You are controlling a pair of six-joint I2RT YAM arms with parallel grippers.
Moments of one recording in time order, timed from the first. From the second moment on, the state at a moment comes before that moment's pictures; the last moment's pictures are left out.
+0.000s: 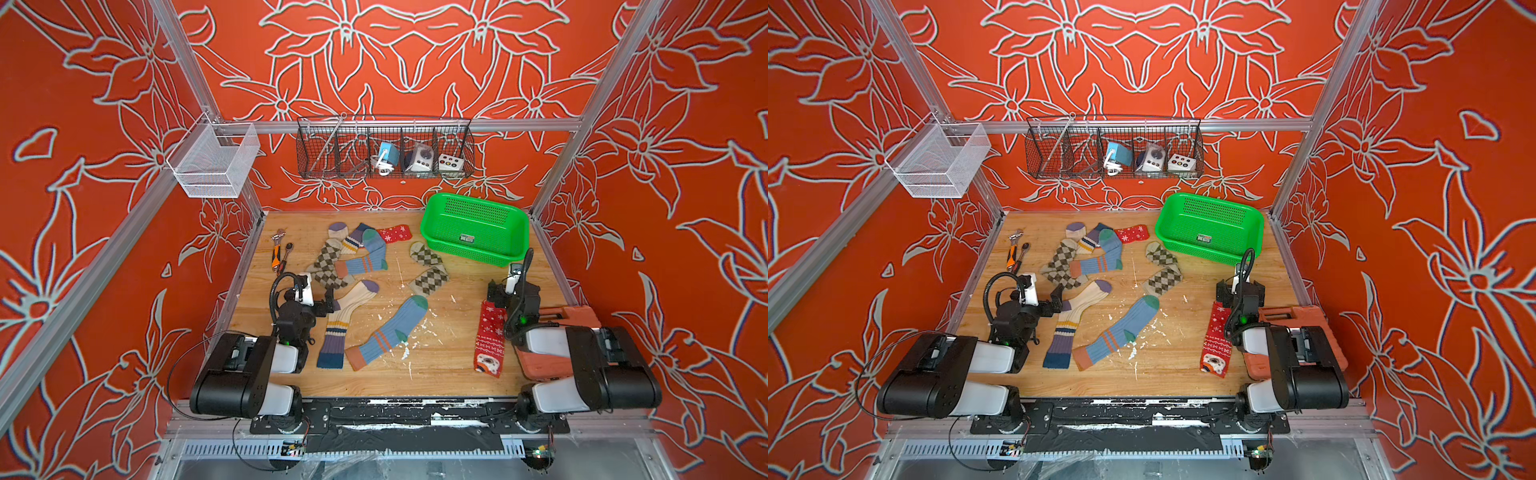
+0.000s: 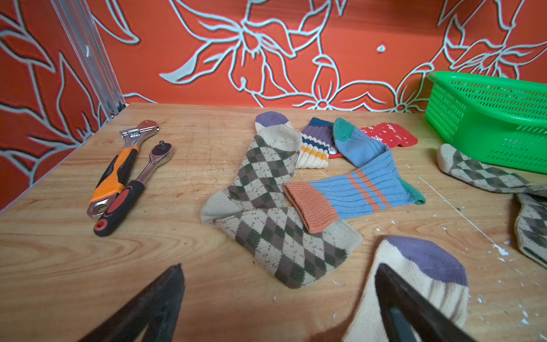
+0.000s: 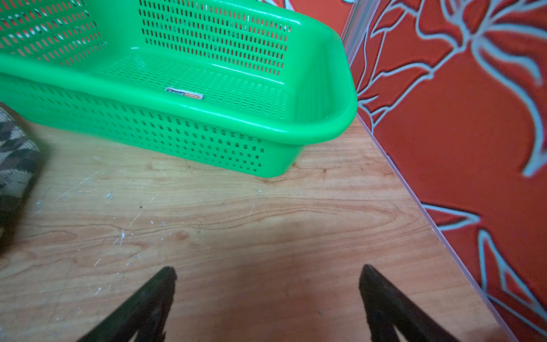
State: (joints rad) left arm -0.01 1.40 0.11 1.11 0.05 -0.06; right arm 0.05 1.43 0.30 0.74 0.22 -0.08
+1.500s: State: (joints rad) left arm -0.43 2.08 1.45 0.39 0.24 -0.54; right arm 0.20 1.97 1.58 -0.41 -0.38 0.15
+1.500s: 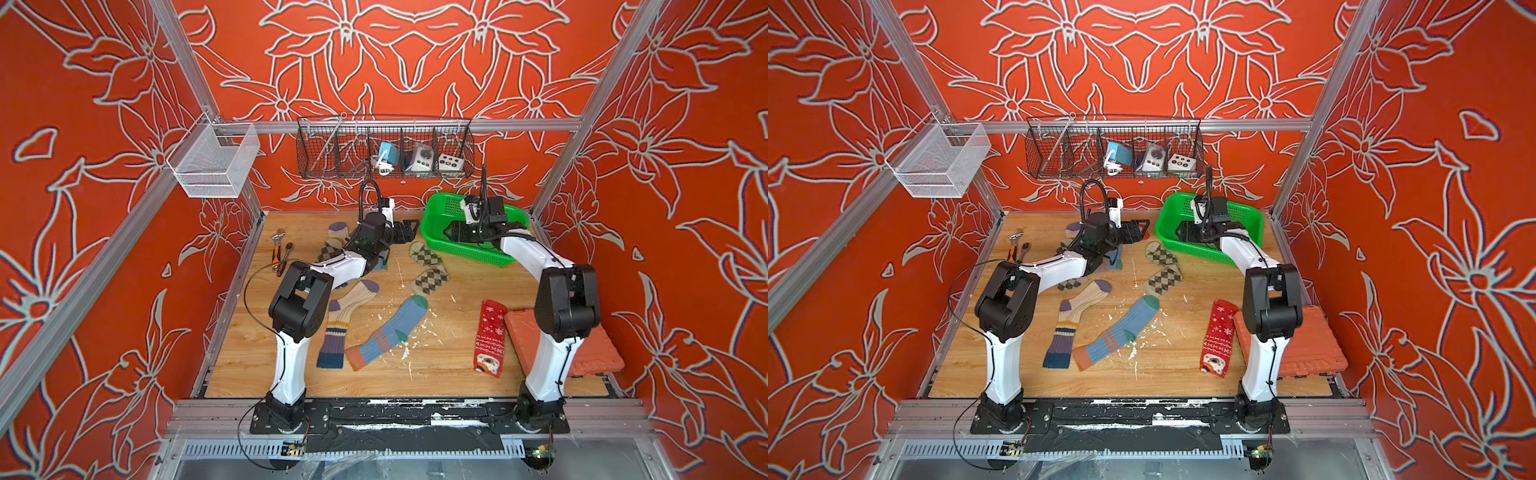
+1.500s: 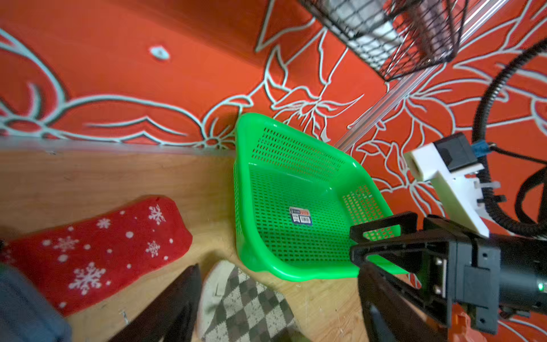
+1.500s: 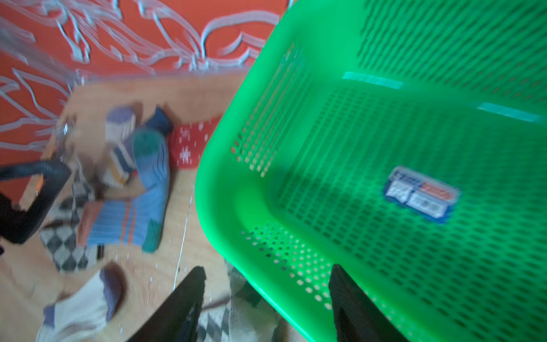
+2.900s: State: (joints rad) left arm -0.48 2.38 1.94 -0.03 0.22 -0.46; right arm -0.17 1.57 1.12 -0.37 -0.06 0.25
